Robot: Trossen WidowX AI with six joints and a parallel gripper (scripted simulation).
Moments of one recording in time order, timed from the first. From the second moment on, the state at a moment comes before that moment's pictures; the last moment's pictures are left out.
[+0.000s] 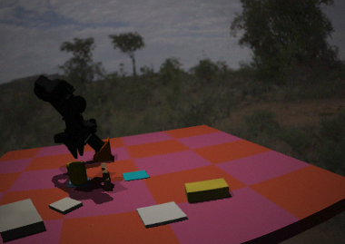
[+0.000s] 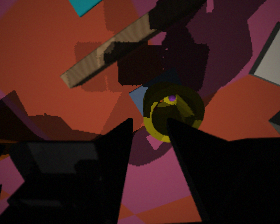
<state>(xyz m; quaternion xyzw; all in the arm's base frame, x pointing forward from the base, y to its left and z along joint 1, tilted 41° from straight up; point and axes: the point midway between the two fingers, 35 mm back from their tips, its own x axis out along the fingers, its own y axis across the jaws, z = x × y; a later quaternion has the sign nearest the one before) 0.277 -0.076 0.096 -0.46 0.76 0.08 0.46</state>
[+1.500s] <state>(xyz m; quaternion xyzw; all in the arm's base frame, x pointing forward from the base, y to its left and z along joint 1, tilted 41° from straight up) 0.268 -0.108 0.059 -0.46 0.76 0.08 0.45</state>
